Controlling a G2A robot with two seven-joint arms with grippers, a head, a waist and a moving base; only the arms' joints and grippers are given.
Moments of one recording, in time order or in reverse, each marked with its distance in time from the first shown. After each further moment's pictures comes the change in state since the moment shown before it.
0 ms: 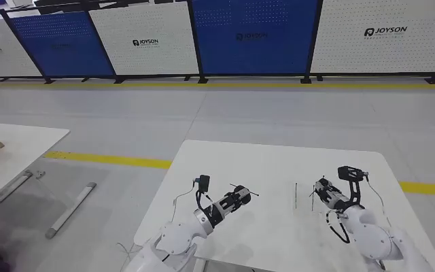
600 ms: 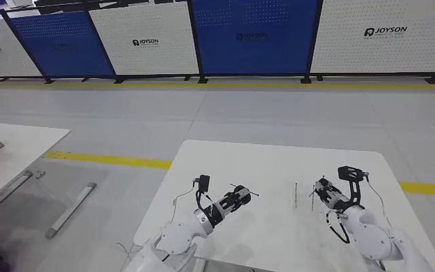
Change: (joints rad) left arm 0.000 0.000 0.000 0.000 0.000 0.000 0.000; right arm -0.013 0.000 0.011 -0.011 0.013 -0.016 -0.035
